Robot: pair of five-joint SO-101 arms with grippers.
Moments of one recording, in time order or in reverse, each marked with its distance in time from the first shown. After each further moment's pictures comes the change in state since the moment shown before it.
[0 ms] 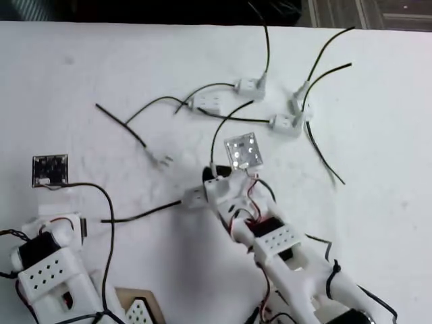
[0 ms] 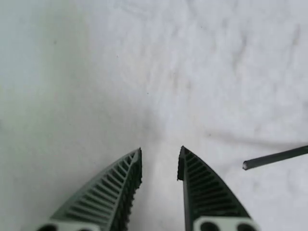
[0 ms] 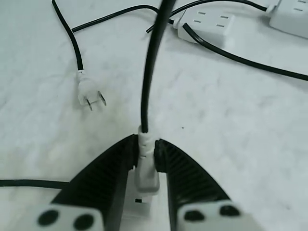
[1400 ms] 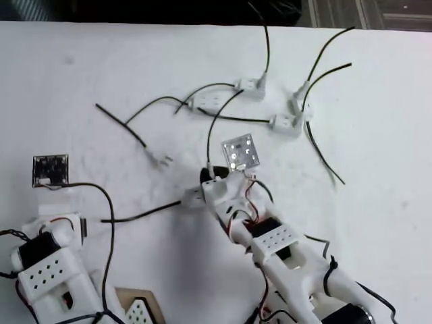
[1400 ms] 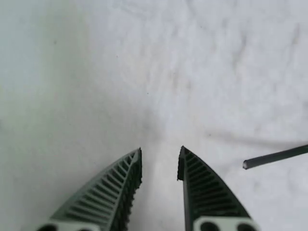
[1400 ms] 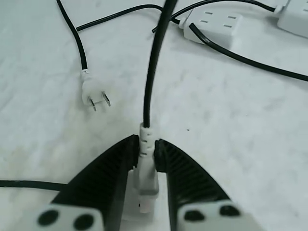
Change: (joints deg) left arm 0.0 0.0 0.0 0.0 -0.4; right arm -0.8 3.4 -1.1 -2.6 0.0
